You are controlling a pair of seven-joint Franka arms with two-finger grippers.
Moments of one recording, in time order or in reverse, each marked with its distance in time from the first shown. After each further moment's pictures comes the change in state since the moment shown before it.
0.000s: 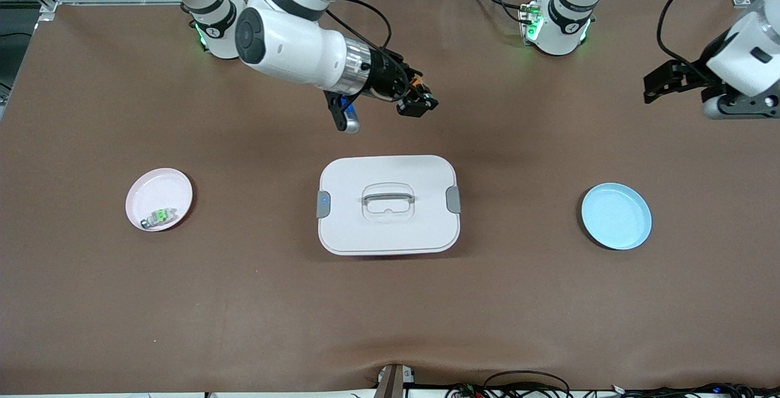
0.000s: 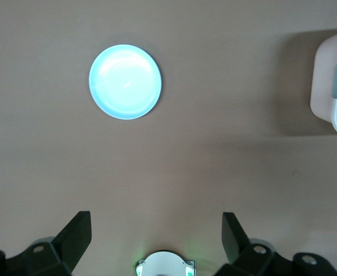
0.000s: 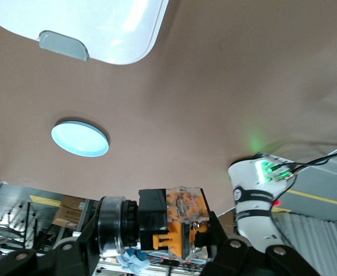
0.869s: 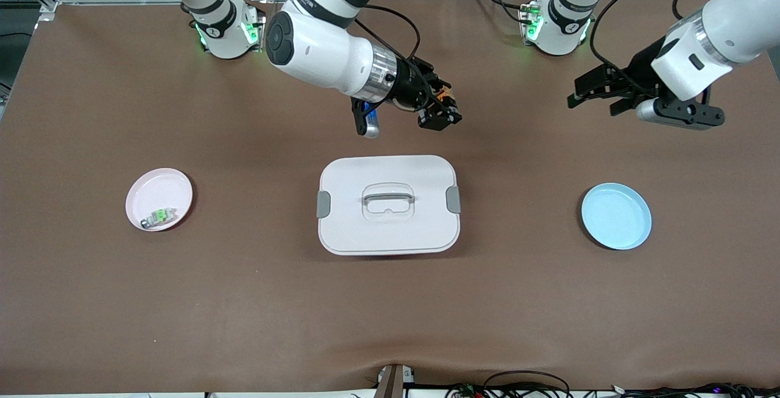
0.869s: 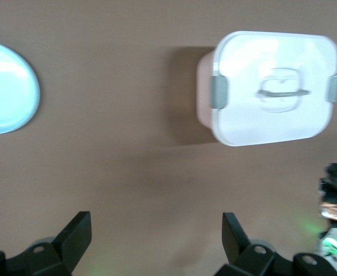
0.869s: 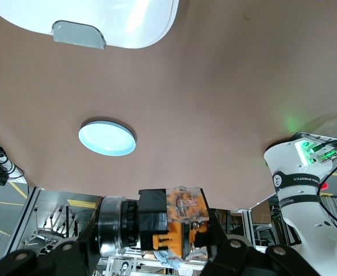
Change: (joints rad) left arm 0.000 -0.082 -0.023 -0.253 -0.408 0.270 -0.018; right arm 0.033 0.079 0.000 0.075 0.020 0.111 0.116
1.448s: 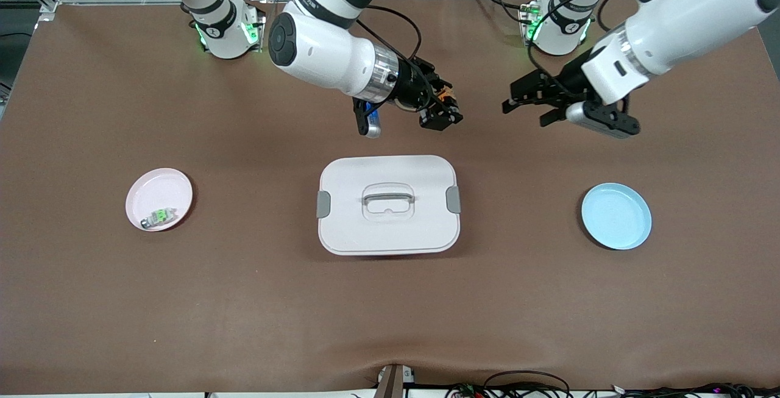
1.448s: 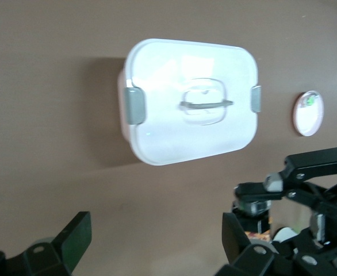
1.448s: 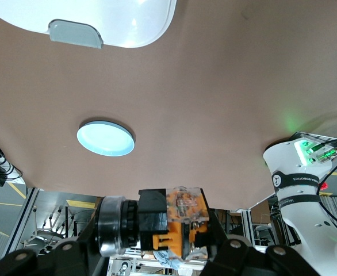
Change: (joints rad) left arm -0.003 -0.003 -0.159 -0.147 -0.206 0.293 0.011; right arm 0.003 0.003 0.000 0.001 0.002 0.001 0.001
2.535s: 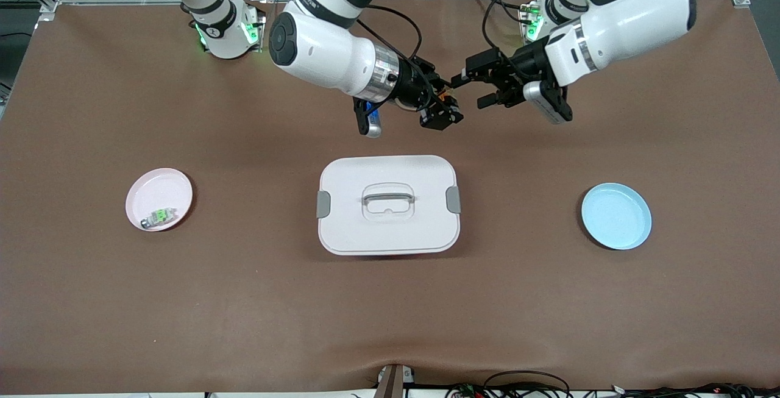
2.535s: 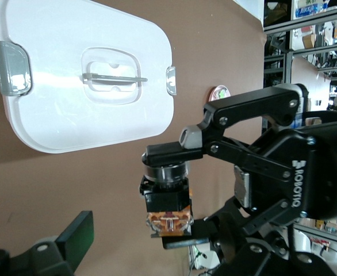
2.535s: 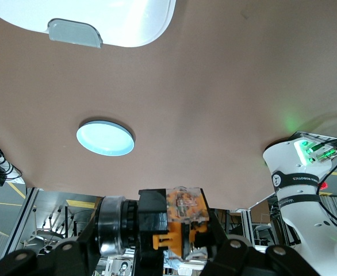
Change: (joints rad) left arm 0.001 -0.109 -0.106 -0.248 -0.477 0.188 0.234; right arm 0.001 0.000 0.000 0.000 0.001 0.000 0.000
